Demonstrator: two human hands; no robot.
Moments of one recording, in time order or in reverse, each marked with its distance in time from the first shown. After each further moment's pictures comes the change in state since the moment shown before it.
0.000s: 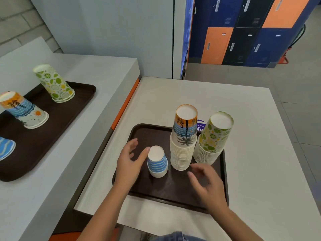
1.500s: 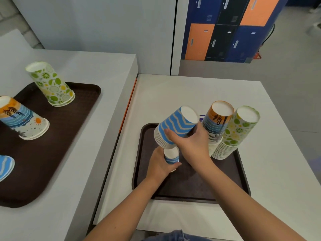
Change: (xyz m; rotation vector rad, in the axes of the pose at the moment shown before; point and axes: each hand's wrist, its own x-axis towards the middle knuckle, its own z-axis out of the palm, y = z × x) left_hand 0.063 -0.083 0.015 0.169 -0.413 0.105; right_hand 0.084 -0.131 0.116 0.240 0.145 0.257
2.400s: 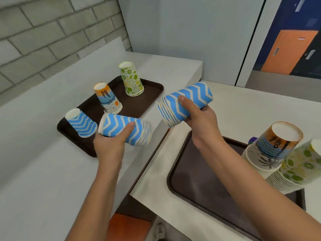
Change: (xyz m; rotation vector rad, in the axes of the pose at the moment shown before) left_hand -0.107 0.089 -0.198 -0.500 1.110 -0.132; right_hand 0.013 -0.078 0.075 0.599 -0.457 0.292
